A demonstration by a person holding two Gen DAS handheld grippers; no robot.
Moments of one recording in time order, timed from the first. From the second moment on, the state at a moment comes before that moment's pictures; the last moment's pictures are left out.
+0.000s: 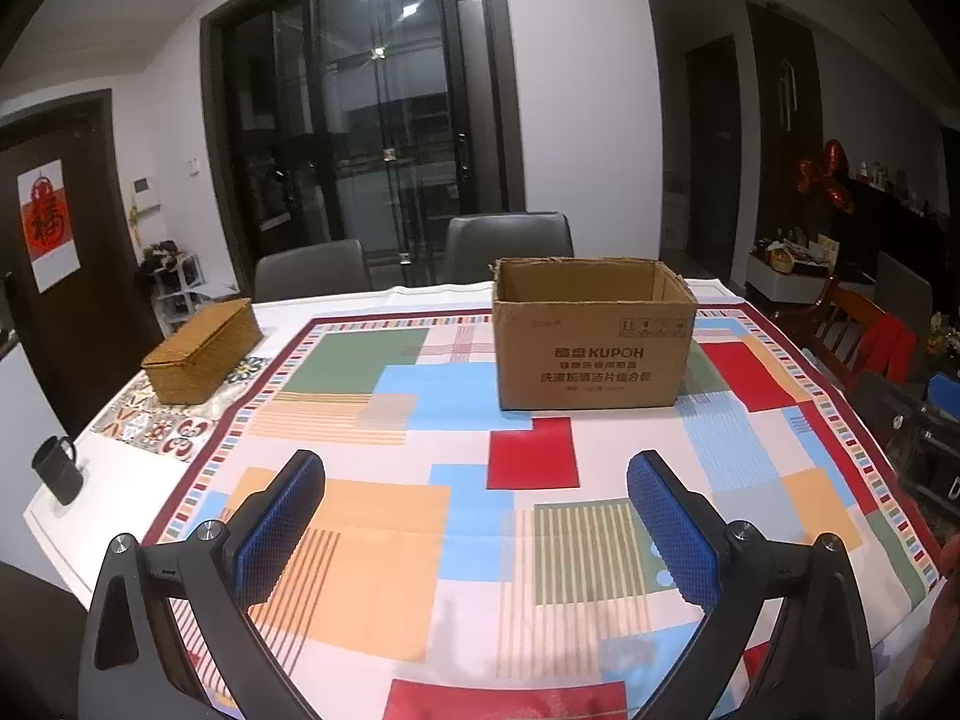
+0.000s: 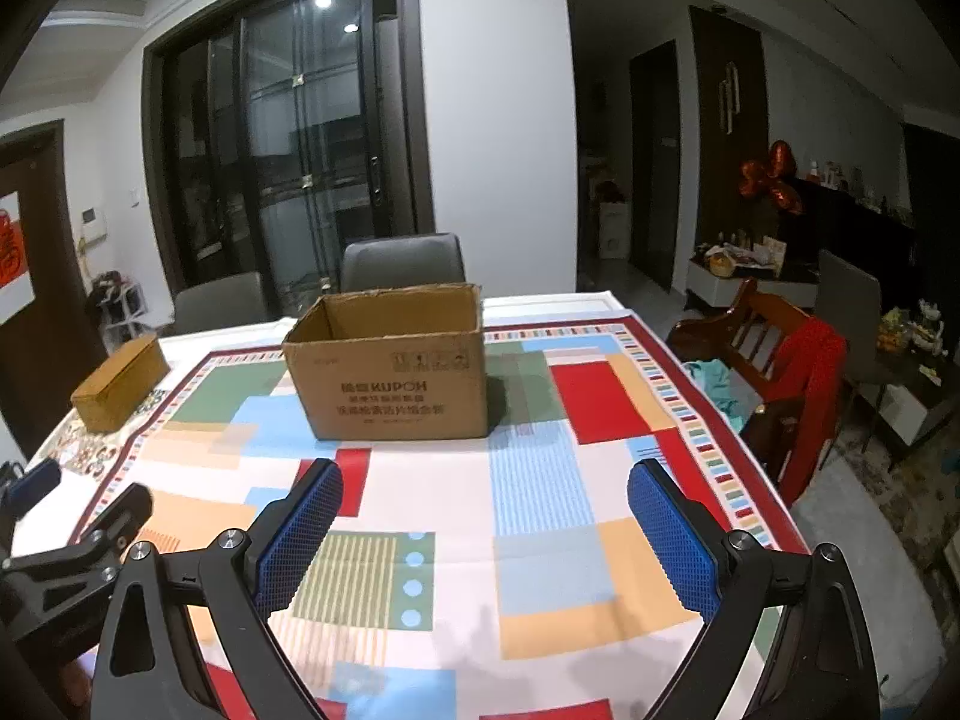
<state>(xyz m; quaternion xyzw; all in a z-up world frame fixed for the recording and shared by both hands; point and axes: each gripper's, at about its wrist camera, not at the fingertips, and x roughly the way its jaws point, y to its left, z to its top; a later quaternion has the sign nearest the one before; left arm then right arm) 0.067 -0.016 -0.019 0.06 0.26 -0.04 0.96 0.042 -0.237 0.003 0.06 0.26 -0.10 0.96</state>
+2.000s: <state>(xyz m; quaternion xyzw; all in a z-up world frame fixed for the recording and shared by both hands) 0.042 -0.005 -0.014 0.05 0.25 -0.02 0.97 0.016 -0.233 0.014 0.05 0.24 -0.13 0.96</state>
